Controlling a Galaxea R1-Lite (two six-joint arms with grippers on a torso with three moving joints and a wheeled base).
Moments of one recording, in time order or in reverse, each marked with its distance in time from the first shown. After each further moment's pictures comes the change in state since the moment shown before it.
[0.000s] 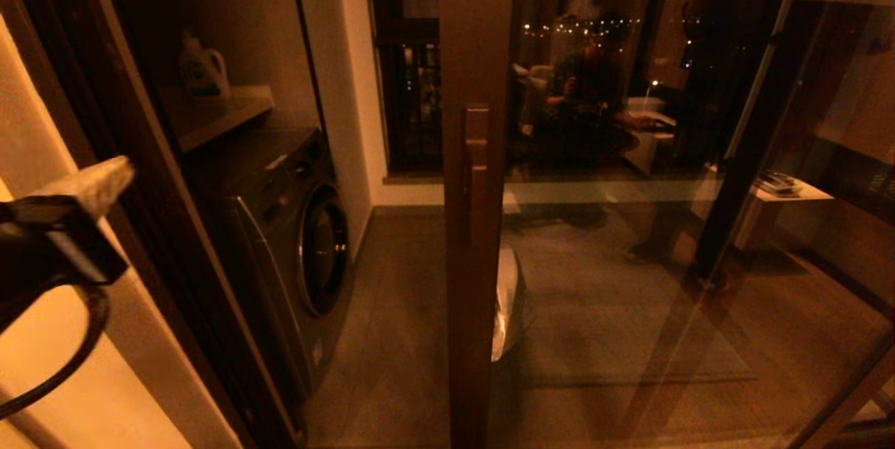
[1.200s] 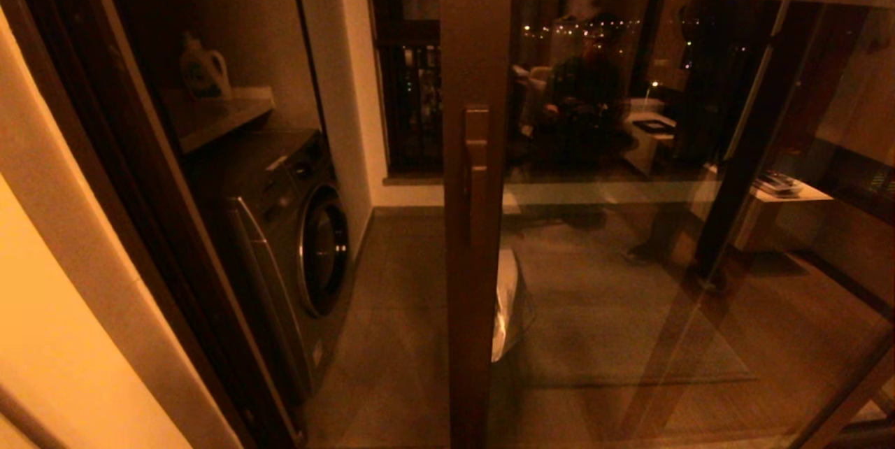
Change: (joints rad) left arm 0.383 -0.994 0.497 0.607 -0.341 -0.035; right arm 0.000 0.000 0.000 0.000 0.000 0.000
